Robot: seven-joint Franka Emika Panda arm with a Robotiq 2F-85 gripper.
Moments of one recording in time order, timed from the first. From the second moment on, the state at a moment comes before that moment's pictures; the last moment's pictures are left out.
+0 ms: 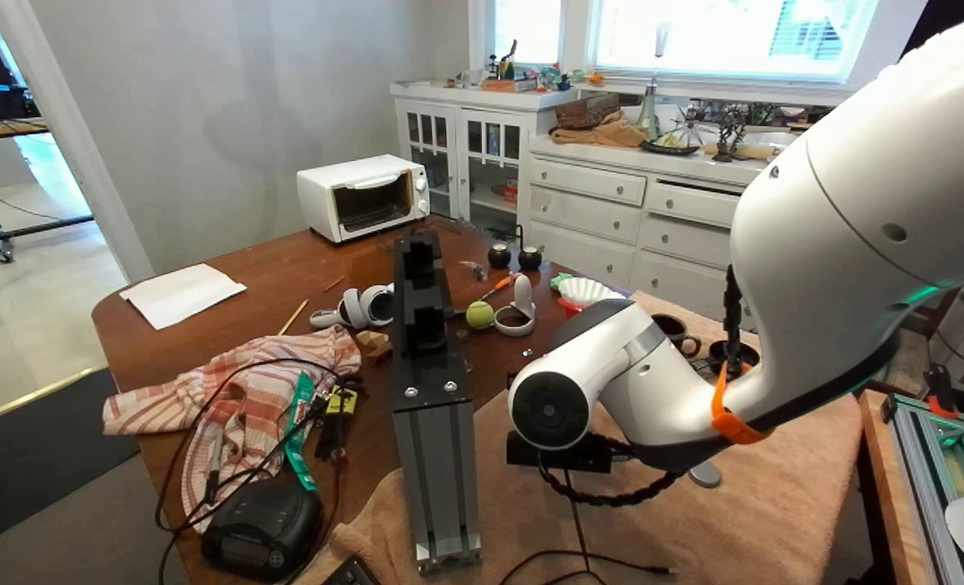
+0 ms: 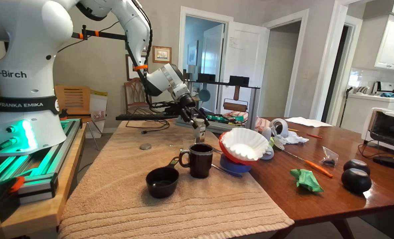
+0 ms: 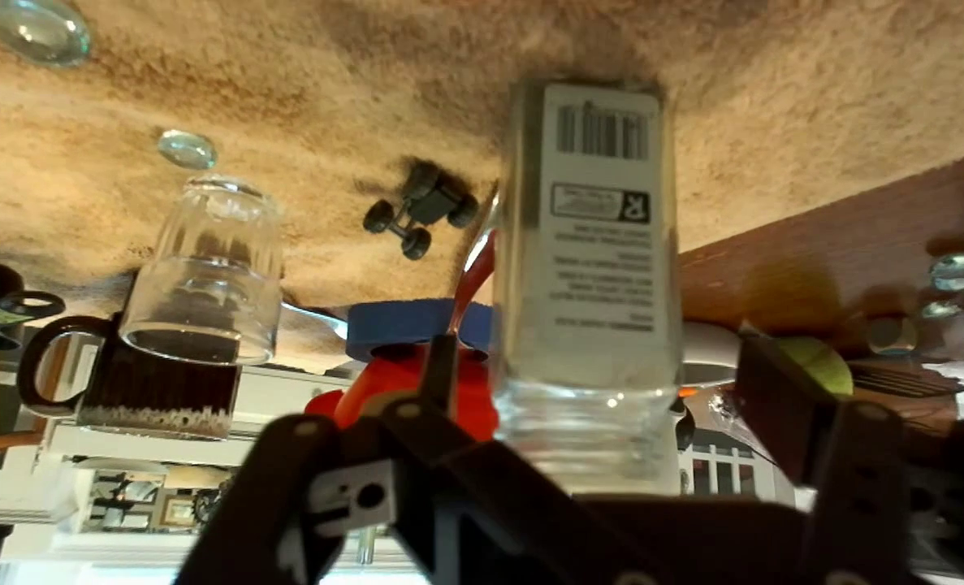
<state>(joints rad) 1.05 0.83 -0.76 -2.11 -0.73 2.54 2.25</state>
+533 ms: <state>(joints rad) 0.99 0.70 -0.68 -2.13 -0.80 2.47 2.24</state>
